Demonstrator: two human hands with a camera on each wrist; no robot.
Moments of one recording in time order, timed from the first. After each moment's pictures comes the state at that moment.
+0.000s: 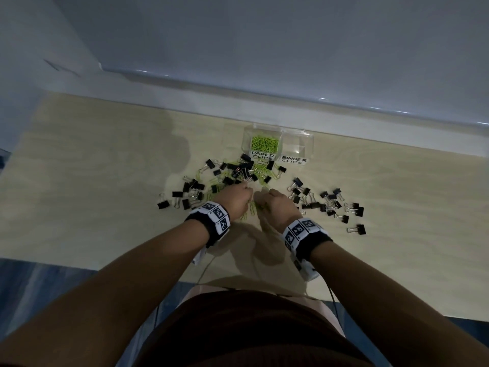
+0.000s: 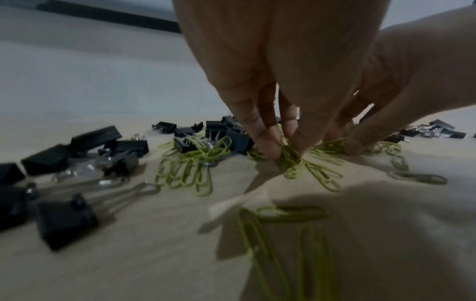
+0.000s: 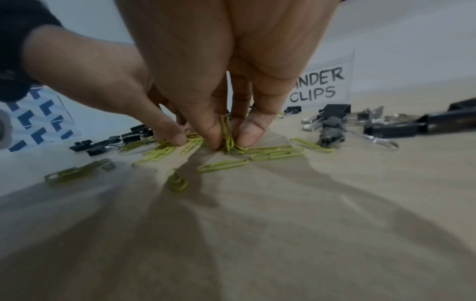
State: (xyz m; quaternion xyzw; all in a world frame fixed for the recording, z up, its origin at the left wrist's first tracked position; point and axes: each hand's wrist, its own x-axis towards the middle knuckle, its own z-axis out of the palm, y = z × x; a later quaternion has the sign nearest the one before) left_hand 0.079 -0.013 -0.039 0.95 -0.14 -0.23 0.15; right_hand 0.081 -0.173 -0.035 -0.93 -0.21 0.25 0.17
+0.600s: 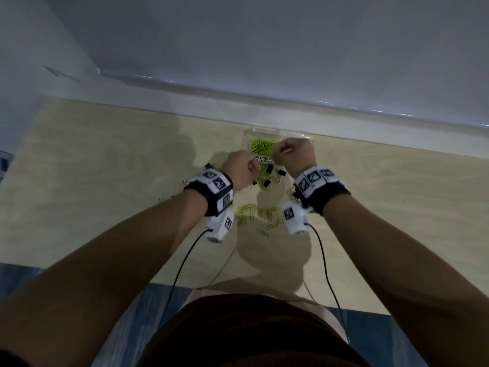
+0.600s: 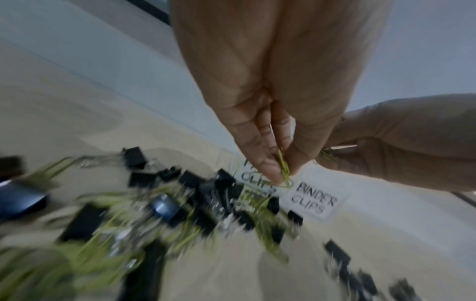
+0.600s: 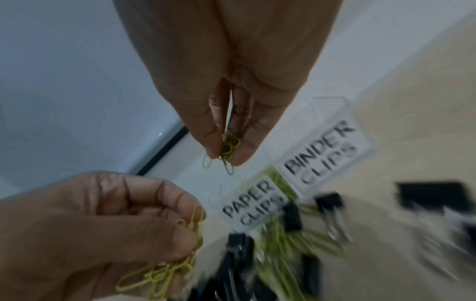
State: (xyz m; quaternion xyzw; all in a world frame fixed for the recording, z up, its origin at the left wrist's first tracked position) left_hand 0.136 -0.016 0.012 0.90 0.03 -0.17 0.39; right_hand 0.181 -0.170 0.019 -0.88 0.01 0.12 0.45
